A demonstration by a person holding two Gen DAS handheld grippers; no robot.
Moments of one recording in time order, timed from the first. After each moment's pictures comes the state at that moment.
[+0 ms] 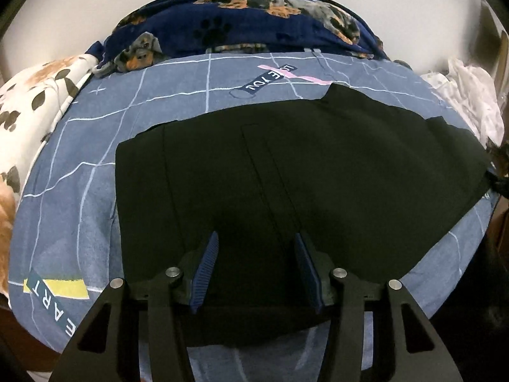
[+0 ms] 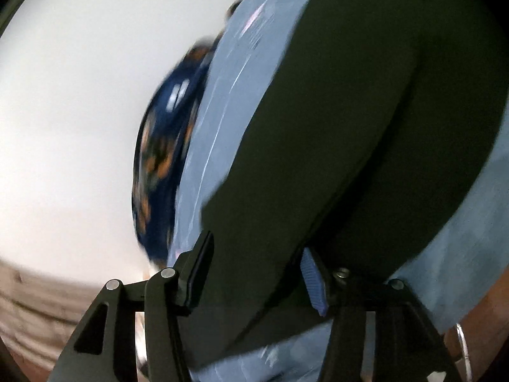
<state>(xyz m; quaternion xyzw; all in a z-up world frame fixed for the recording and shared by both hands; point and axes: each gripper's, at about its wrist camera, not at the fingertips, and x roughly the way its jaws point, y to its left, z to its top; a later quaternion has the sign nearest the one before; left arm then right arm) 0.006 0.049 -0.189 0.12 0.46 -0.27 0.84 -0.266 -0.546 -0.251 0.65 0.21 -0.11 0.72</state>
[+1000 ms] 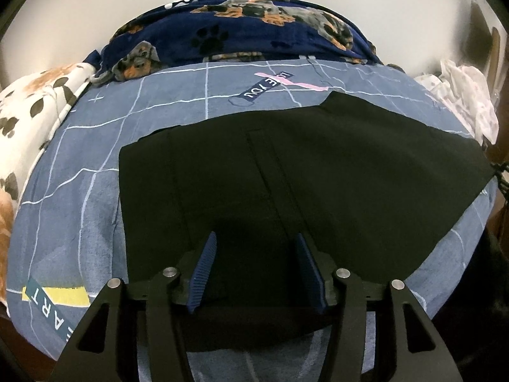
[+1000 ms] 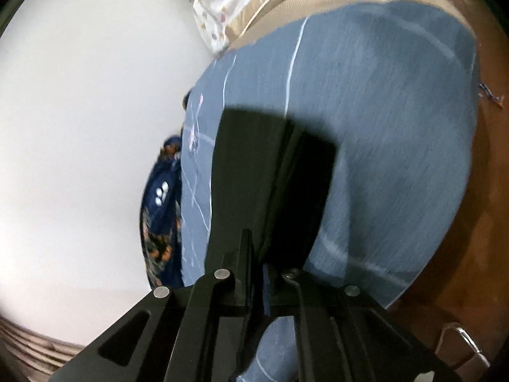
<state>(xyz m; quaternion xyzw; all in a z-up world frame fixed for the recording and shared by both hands) 0.011 0.056 -0.195 0.12 0.44 -0.29 0.84 -0.365 -0.634 -0.287 0.70 0.12 -0.19 0.68</state>
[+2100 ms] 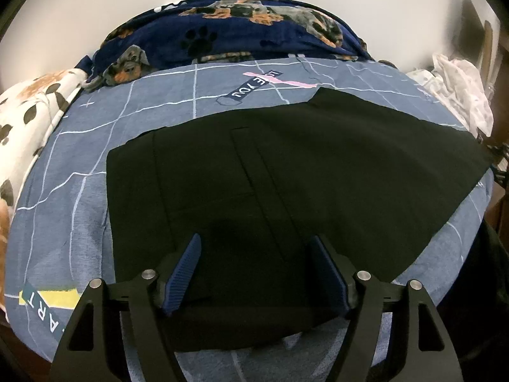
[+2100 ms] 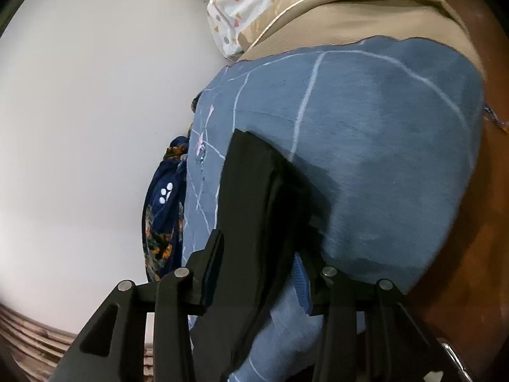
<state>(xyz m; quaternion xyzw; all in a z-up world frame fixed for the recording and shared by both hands) 0.004 0.050 -0.197 0.13 0.43 -0.31 0.84 -0.357 -0.646 -0.285 0.67 0.15 -0.17 0.71</state>
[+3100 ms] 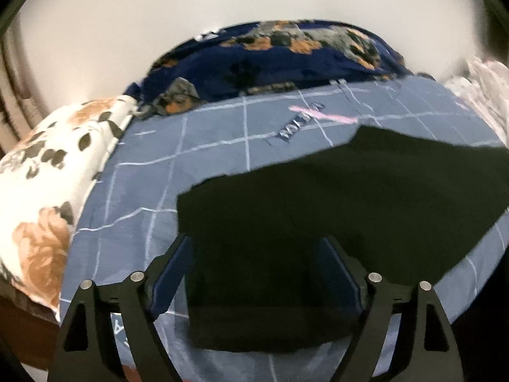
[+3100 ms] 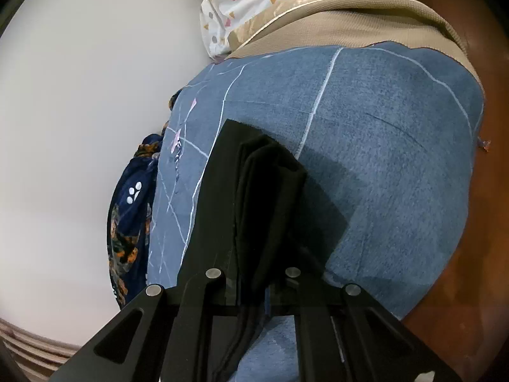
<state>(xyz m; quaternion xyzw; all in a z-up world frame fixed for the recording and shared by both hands) 0.008 0.047 -0.144 0.16 0.39 -0.20 0.89 -0.331 -0.636 -0.277 0.63 0.20 -0.24 0.71</state>
